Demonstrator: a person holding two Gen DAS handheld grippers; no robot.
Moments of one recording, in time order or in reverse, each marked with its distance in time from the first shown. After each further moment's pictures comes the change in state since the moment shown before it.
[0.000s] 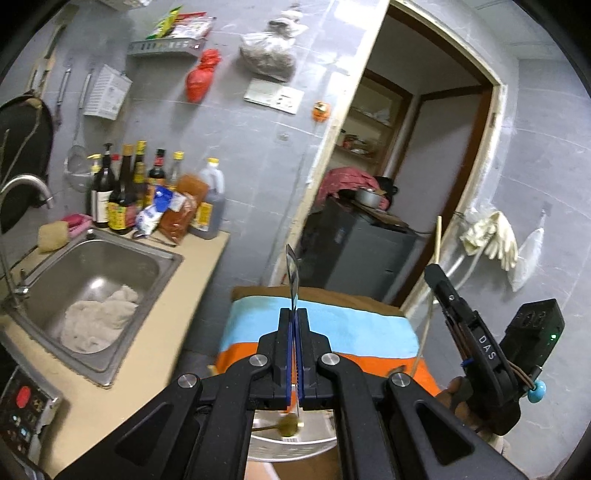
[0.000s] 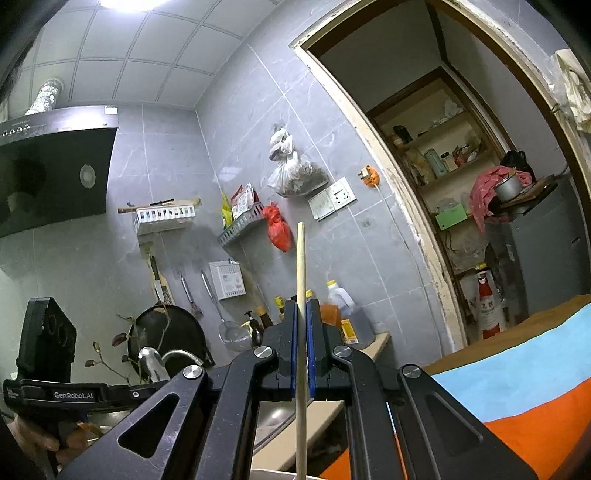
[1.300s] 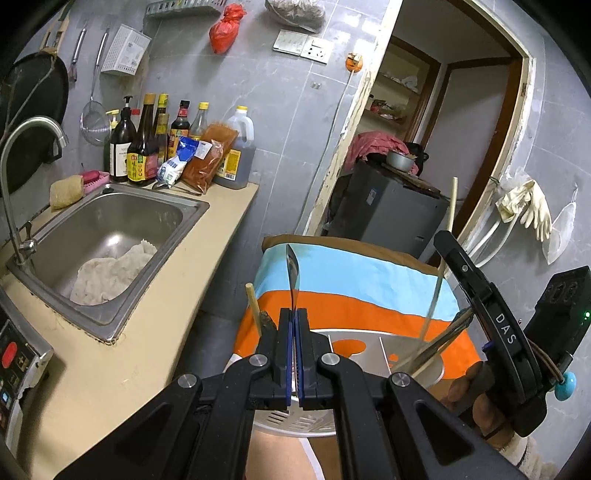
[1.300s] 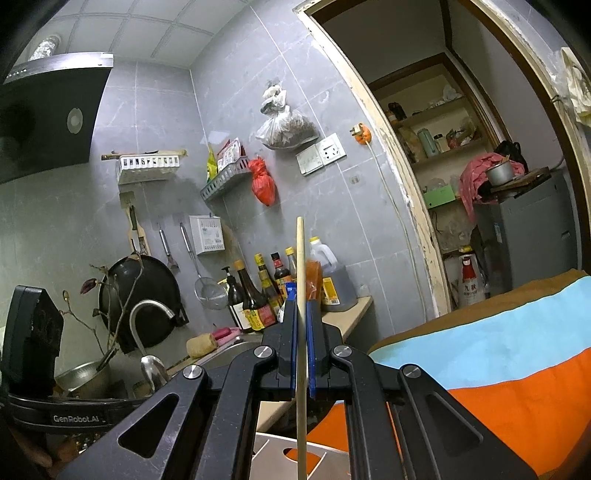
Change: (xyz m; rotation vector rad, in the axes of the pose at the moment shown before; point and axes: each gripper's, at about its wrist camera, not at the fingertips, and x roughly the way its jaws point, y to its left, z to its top) left arm 0.050 0.026 -0.057 -0.016 0.127 0.088; right arm 0.020 -0.005 -0.056 -0.065 0.111 -0.076
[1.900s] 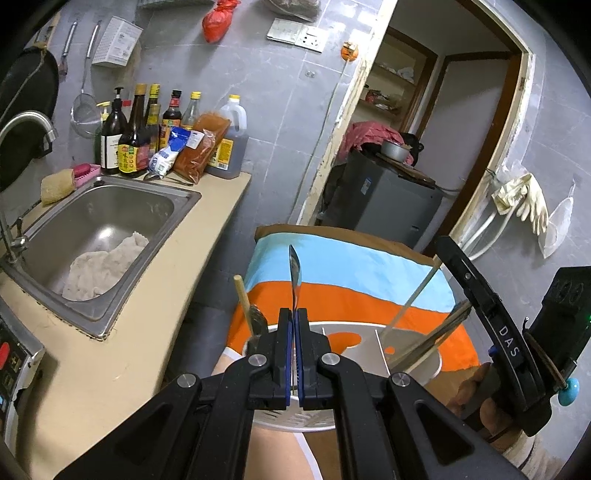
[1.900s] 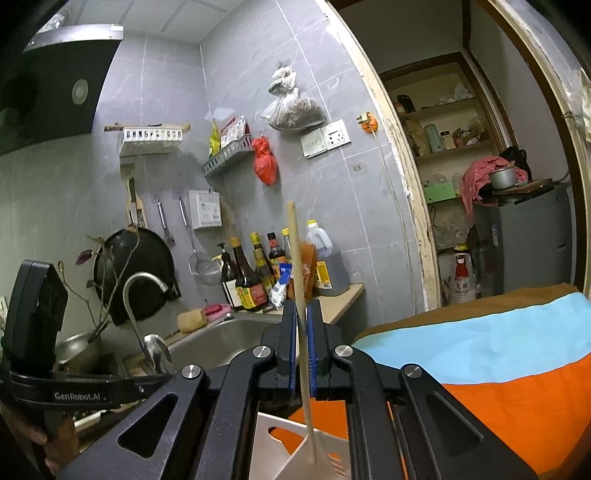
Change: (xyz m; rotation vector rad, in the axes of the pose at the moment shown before) left arm 0.009 -0.002 0.000 0.014 0.050 -0.031; right arm -0.007 0.000 0.001 -0.086 0.083 -0.021
